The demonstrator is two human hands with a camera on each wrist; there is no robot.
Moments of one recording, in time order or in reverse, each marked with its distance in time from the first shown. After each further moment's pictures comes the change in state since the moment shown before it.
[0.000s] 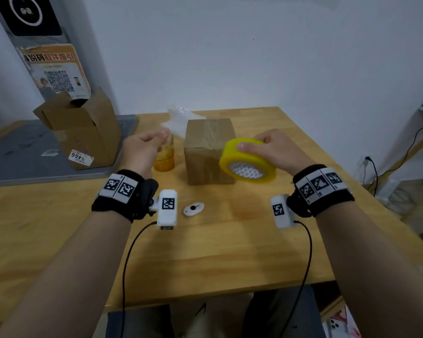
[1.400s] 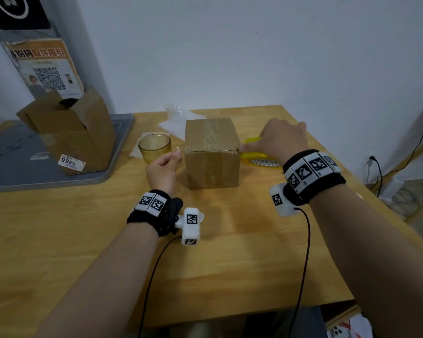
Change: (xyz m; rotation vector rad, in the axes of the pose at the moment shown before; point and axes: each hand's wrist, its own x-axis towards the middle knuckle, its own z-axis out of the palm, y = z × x) left_hand 0.017 -0.084 0.056 -0.128 0.097 -0.049; right_hand 0.071 0.008 0.001 -0.826 0.214 0.252
